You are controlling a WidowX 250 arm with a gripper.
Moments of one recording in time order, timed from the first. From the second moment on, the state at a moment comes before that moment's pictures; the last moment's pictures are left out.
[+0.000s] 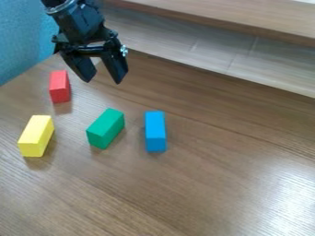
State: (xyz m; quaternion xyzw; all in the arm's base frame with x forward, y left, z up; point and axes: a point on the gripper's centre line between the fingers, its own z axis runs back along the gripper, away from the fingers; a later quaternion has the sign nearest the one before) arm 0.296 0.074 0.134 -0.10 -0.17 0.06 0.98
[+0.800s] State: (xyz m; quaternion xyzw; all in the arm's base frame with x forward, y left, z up) arm 0.285 0.088 0.120 -0.09 -0.15 0.09 0.98
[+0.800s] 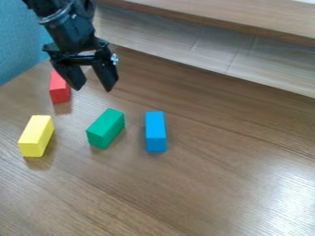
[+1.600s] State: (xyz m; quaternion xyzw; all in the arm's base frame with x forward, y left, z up) arm 0.227 0.160 0.080 -0.02 -0.10 0.18 0.98
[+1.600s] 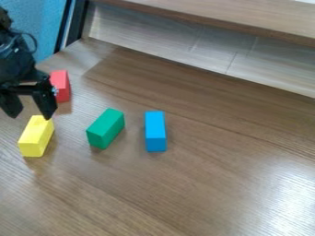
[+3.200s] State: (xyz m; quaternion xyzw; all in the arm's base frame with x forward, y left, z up) arm 0.221 0.177 0.042 0.01 -0.08 0.27 0.96
